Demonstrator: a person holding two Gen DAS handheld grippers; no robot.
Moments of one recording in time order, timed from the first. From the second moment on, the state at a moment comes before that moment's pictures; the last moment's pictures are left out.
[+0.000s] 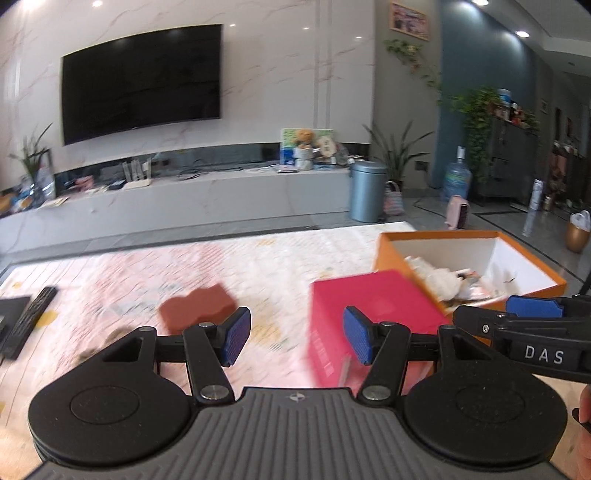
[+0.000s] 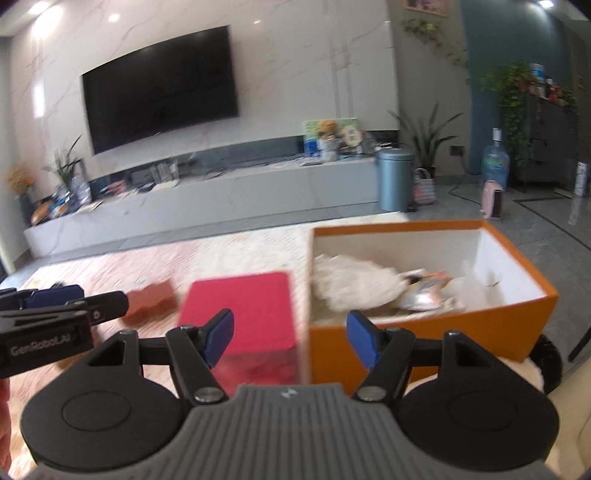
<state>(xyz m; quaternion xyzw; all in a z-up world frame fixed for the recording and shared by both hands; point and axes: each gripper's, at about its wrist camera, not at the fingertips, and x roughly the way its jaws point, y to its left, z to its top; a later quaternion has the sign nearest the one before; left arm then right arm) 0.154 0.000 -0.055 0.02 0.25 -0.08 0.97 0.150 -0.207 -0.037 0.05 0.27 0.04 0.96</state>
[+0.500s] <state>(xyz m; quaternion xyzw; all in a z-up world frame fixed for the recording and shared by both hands) 0.129 0.080 -0.078 0.00 0.28 0.00 0.96 0.145 -0.113 -0.056 0.02 0.30 0.13 0.94</state>
